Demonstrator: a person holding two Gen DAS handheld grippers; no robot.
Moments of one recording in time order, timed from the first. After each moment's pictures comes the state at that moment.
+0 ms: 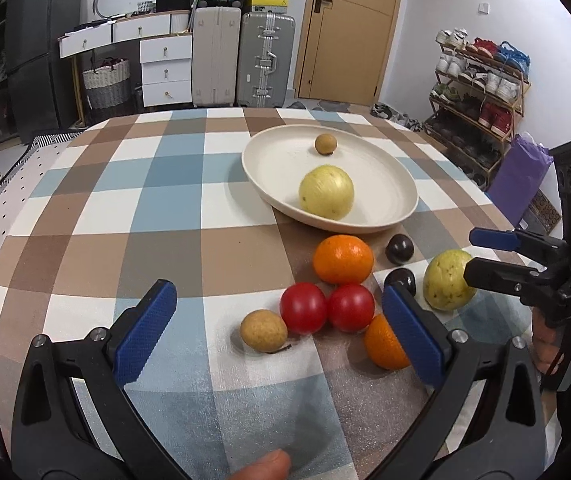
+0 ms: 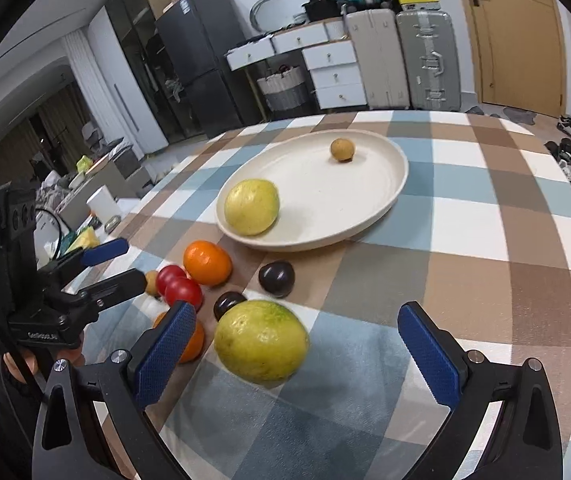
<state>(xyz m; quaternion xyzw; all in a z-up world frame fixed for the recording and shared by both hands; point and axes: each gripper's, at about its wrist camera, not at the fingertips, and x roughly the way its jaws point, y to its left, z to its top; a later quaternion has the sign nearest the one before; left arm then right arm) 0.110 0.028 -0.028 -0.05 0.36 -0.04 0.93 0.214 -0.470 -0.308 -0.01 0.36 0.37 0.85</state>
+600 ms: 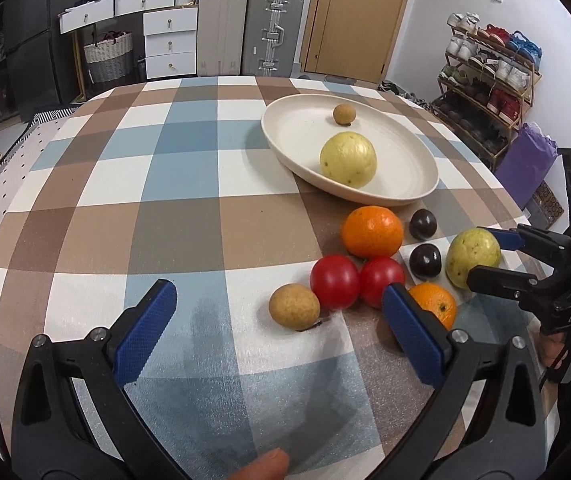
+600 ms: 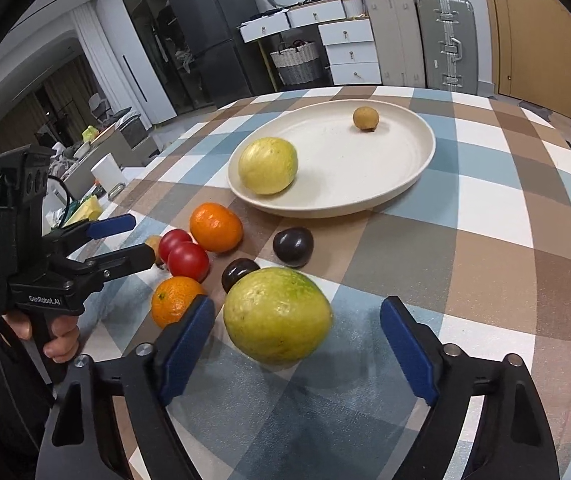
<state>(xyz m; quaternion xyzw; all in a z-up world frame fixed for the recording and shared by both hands) 0.120 0.045 -0.042 -0.06 0.41 -0.03 0.91 0.210 -0.456 -0.321 -0.05 0.39 0.39 0.83</state>
